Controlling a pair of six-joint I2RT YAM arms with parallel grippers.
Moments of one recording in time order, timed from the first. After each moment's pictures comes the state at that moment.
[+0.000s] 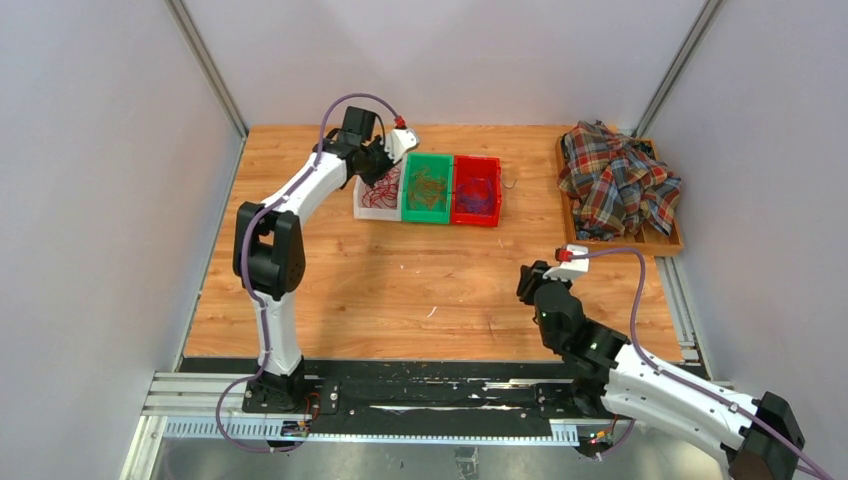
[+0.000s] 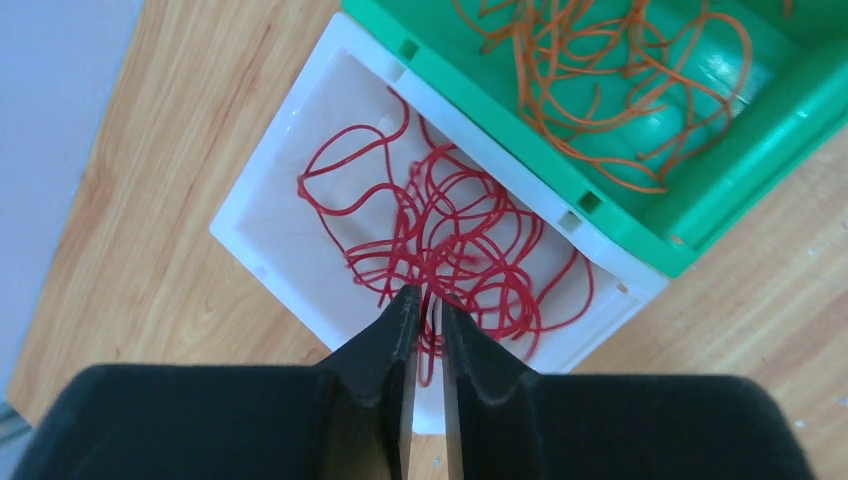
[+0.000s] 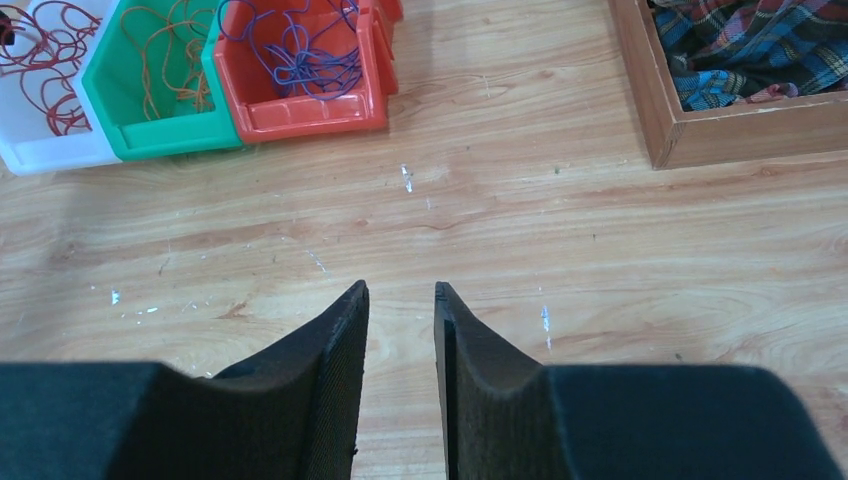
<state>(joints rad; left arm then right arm) -0.30 1.99 1.71 -0.55 0.22 0.69 0.89 0.63 0.29 0.01 0.83 0.50</state>
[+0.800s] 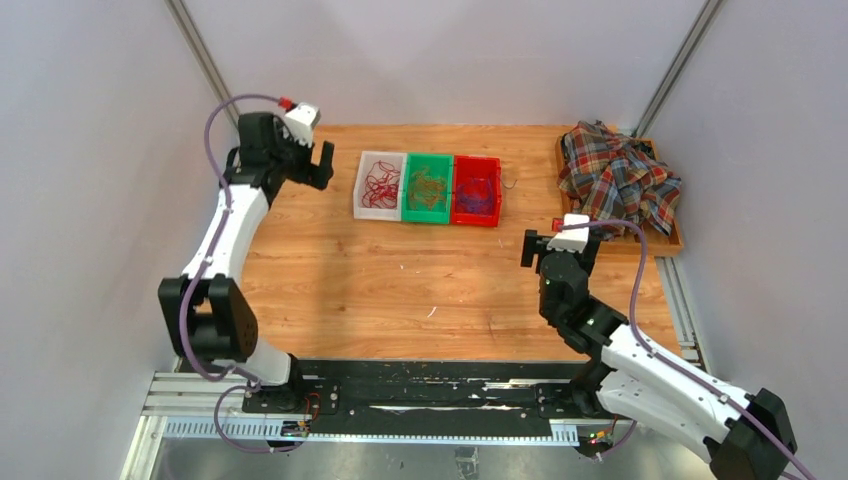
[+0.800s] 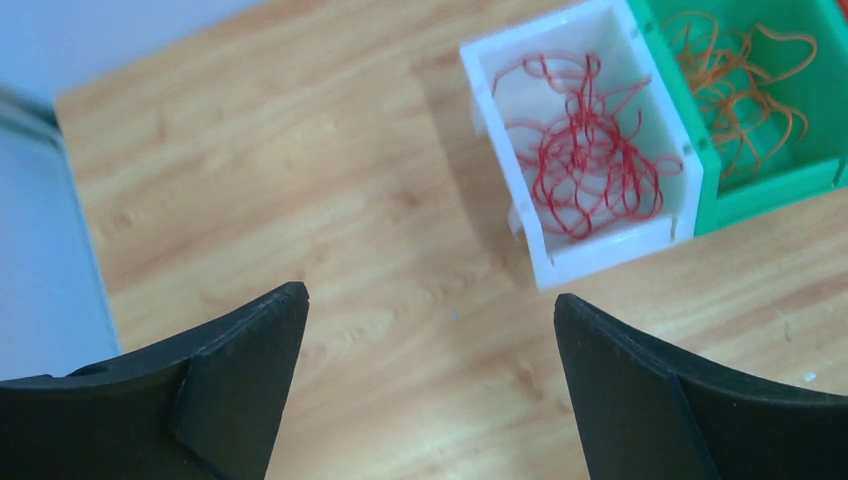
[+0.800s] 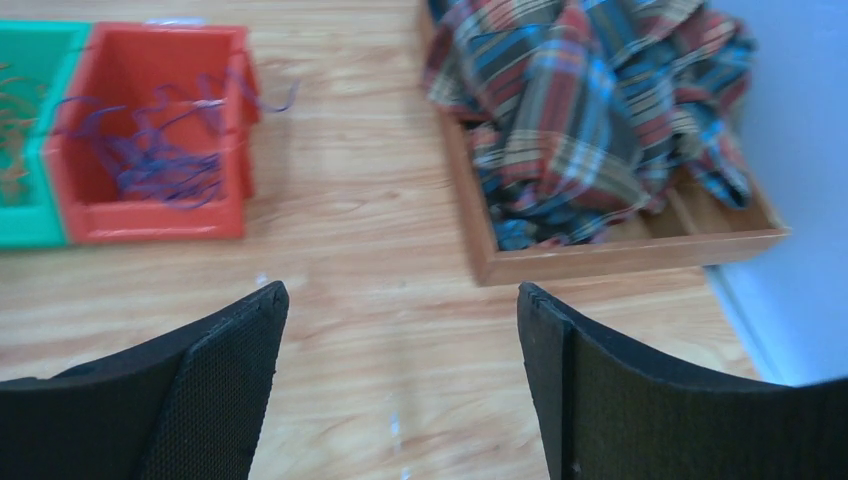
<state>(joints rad) -0.01 1.57 1.44 -0.43 0.30 0.33 0.75 0.76 0.45 0.06 0.91 0.11</state>
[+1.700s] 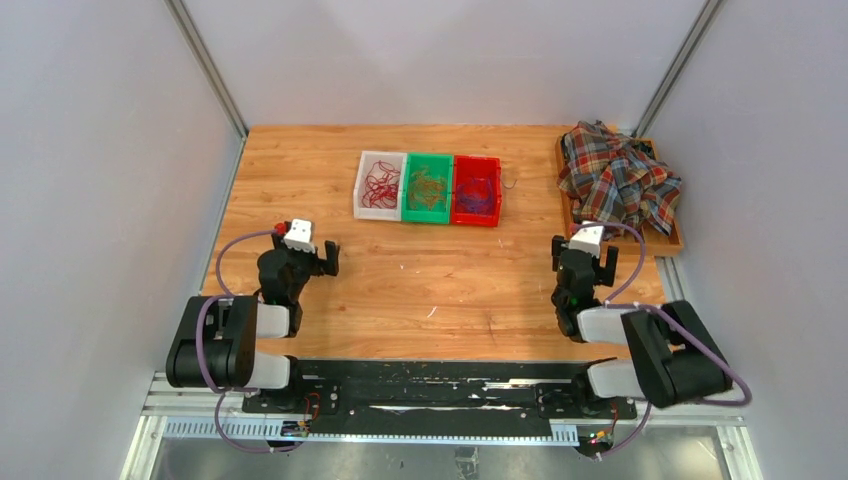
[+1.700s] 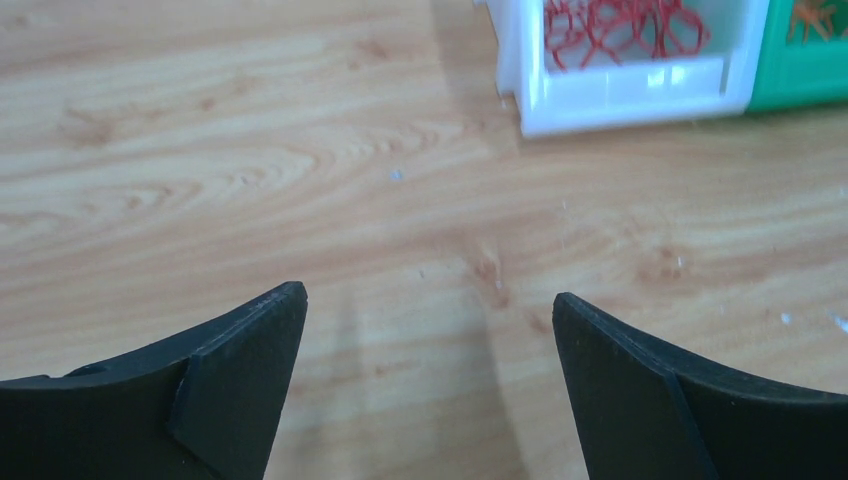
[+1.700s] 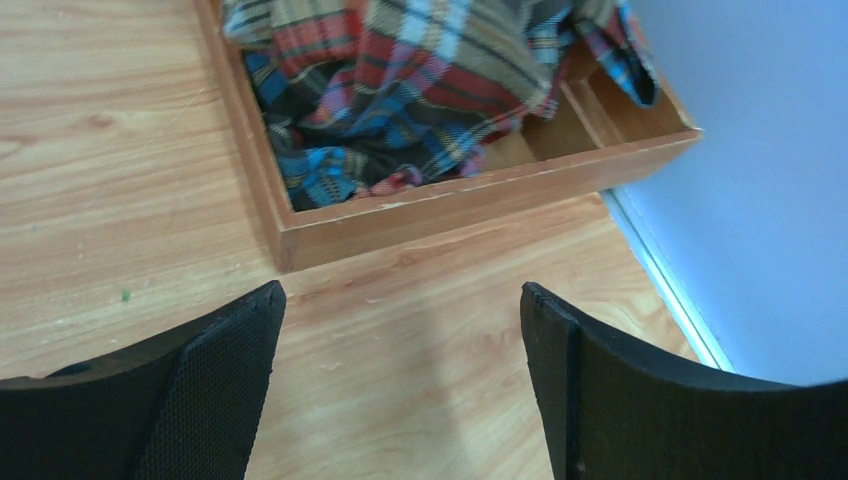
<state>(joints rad) 0.03 1.37 0.12 1.03 0.22 0.09 0.26 1.28 0.18 0.79 0.78 -0.08</state>
